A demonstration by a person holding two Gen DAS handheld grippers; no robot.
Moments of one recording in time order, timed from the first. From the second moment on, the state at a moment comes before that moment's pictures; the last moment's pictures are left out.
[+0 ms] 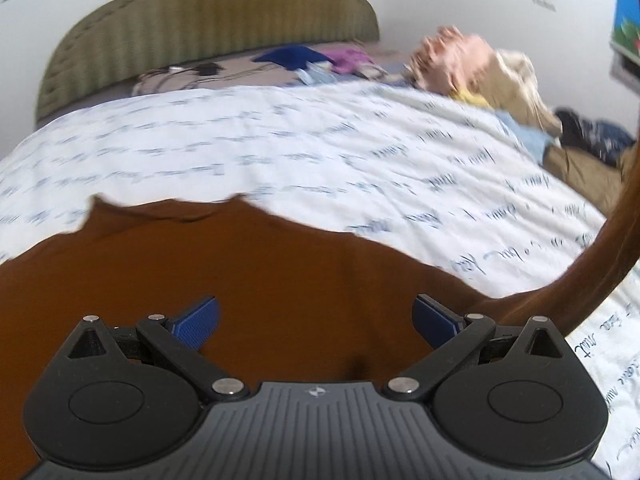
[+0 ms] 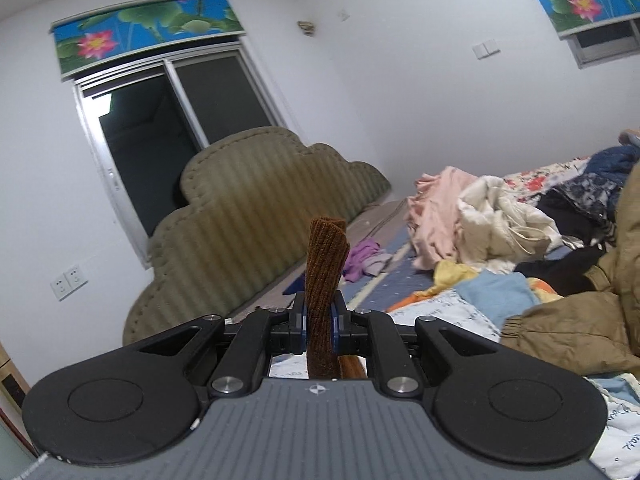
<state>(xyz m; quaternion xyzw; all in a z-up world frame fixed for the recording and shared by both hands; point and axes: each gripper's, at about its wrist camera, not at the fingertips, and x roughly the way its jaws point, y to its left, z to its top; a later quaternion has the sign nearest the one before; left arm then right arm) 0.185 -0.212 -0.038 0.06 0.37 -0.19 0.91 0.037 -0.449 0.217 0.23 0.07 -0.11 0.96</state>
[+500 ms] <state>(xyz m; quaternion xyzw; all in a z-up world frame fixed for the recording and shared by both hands) 0.196 -0.262 -0.071 0.11 0.42 -0.22 0.87 0.057 -0.439 0.178 0.25 0.11 0.01 0.96</state>
